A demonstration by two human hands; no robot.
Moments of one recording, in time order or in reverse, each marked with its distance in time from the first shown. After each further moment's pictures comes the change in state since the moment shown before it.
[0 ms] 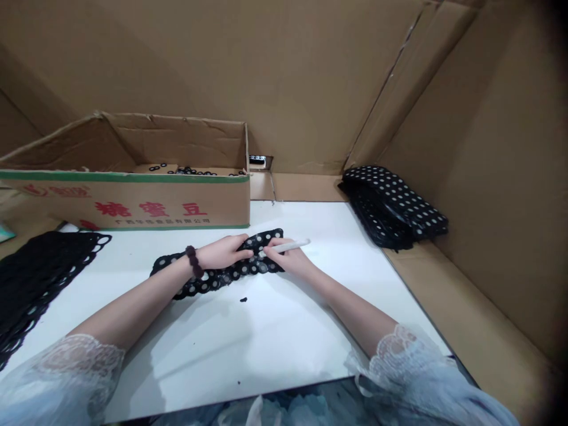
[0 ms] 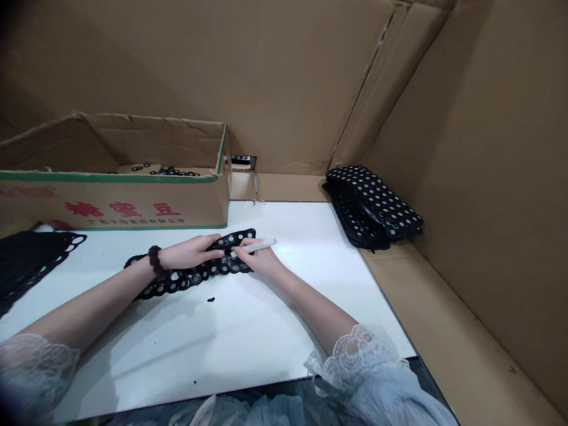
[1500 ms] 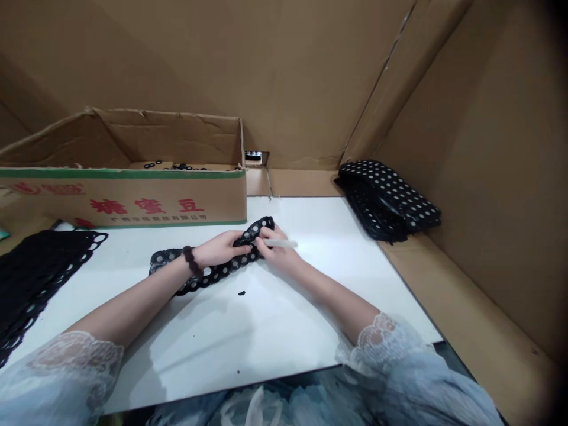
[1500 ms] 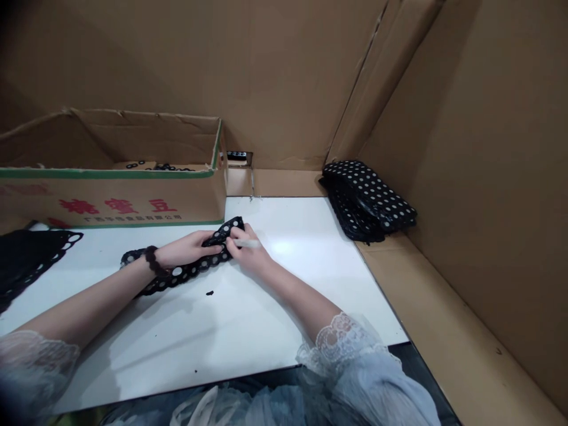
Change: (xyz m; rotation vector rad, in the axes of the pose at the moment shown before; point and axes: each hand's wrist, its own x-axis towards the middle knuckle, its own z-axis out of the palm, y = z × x) left_hand -0.003 0.010 0.005 -0.356 -0.009 0.029; right_hand 0.011 -0.002 0.016 -0.200 0.142 -0.199
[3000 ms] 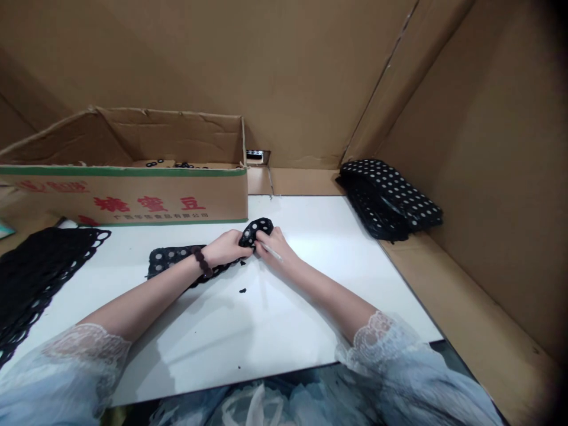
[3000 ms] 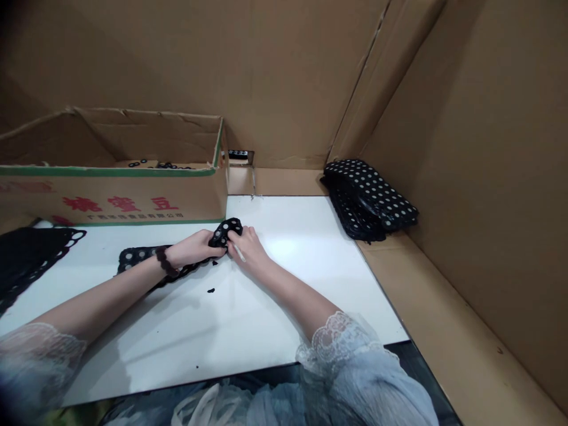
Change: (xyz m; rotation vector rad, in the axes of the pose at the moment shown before) left_hand 0.001 0.000 0.013 -0.011 0.086 -0.266; right_hand 0.001 0.014 0.015 -0.369 -0.054 -0.187
